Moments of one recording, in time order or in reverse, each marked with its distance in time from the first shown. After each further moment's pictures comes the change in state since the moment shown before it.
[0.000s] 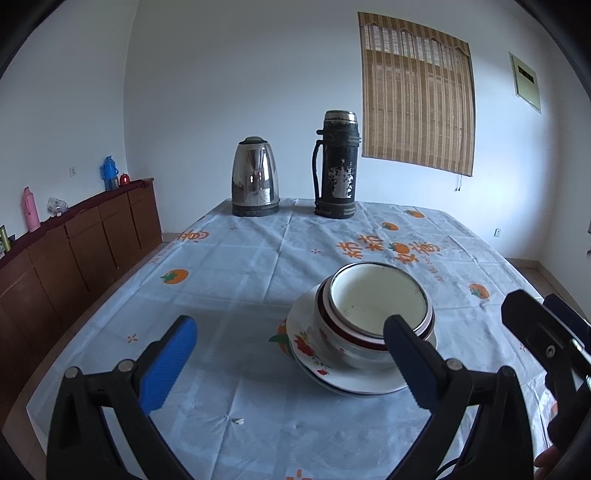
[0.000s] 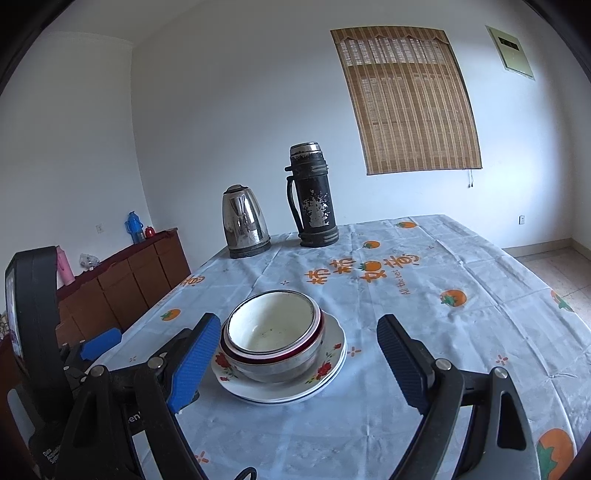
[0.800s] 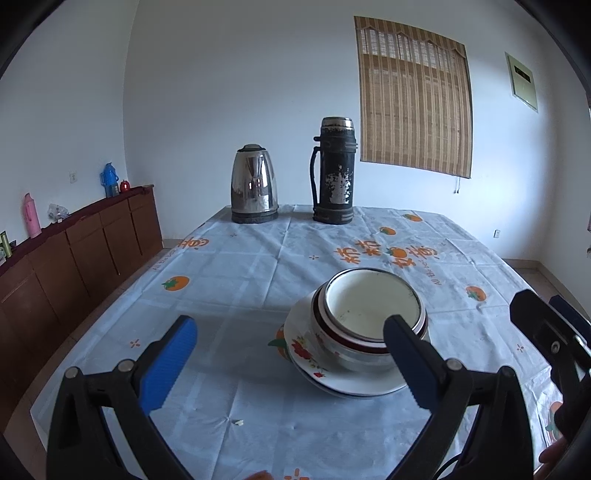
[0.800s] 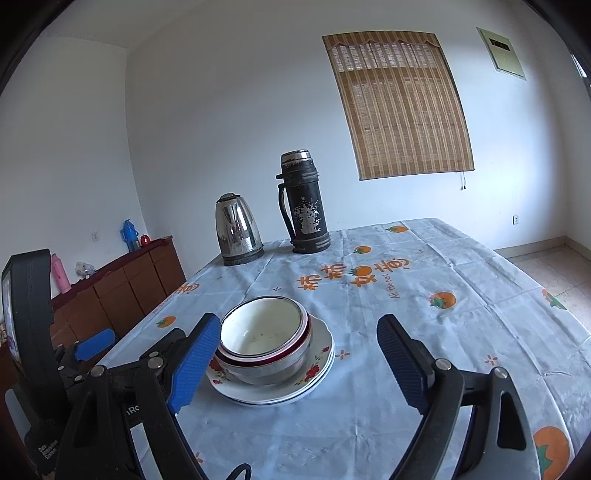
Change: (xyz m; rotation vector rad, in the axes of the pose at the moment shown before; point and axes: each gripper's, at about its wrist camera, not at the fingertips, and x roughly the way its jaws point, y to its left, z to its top) left arm -0.010 -0.007 0.004 0.020 -0.025 0.004; right arm -0.011 -0.009 0.000 0.017 -0.031 -0.026
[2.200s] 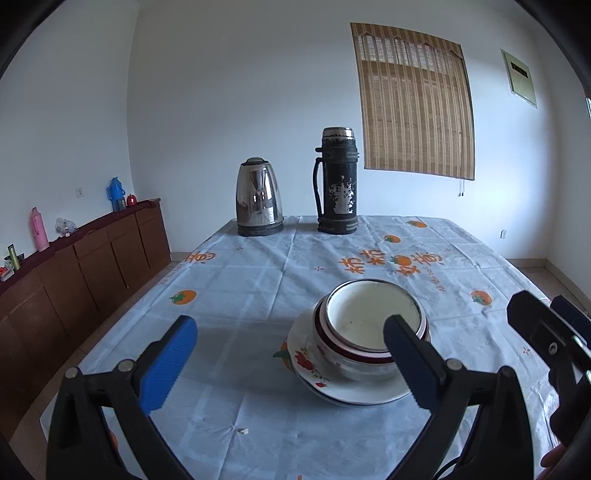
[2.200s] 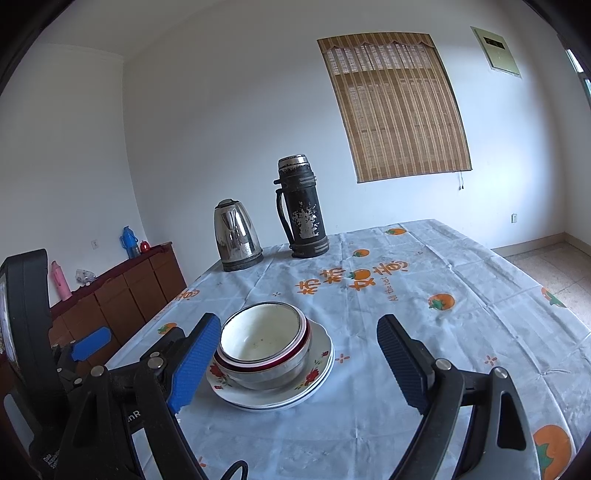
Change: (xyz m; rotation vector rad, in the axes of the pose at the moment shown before) left arm -0.002 -0.007 0.005 0.025 -0.041 0.040; right arm -0.003 -0.002 0.004 0.020 -0.007 0.003
